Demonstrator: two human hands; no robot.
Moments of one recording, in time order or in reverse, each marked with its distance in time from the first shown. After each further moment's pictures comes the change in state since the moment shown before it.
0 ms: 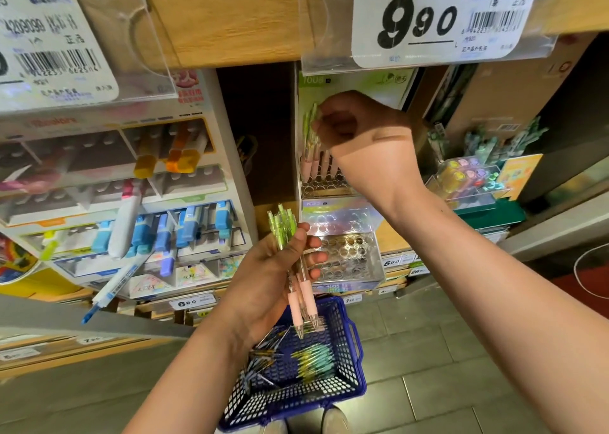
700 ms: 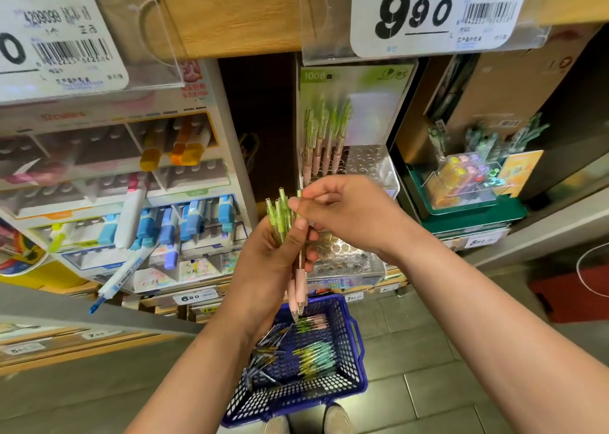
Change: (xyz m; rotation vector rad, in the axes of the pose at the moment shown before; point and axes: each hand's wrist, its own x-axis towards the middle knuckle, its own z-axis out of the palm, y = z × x) left_hand -0.003 -0.003 -0.003 0.261 -0.031 0.269; right_hand -0.064 -0.011 -0.009 0.384 -0.612 0.443
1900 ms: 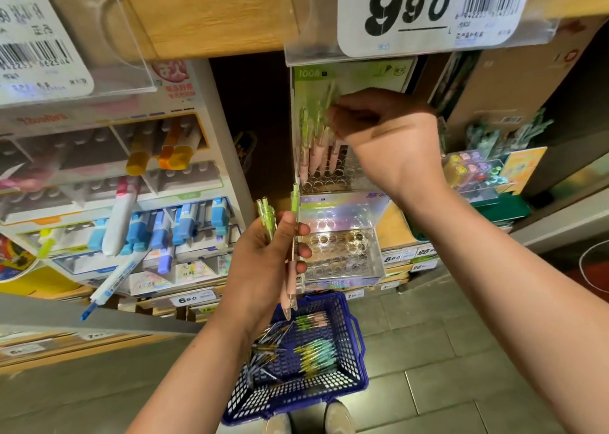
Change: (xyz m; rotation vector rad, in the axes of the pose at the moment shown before) left_hand 0.006 0.004 0.008 0.022 0.142 -0.027; right_hand 0.045 -0.014 -0.045 -0.054 0.626 -0.397
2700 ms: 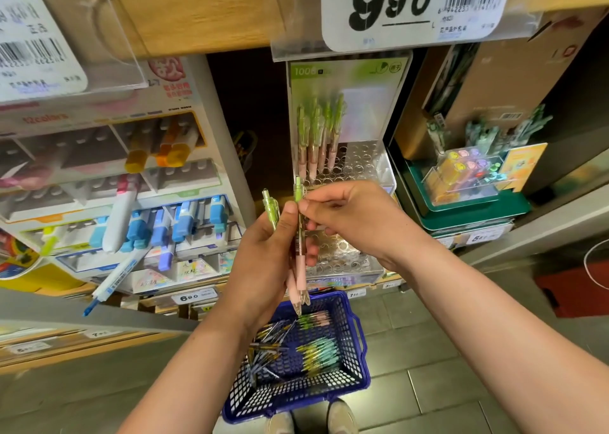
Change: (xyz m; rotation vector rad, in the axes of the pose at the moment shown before) left_hand 0.000 0.002 0.003 -0.056 -0.085 -0.029; right_hand -0.068 0.007 0.003 0.113 -0.560 0.420
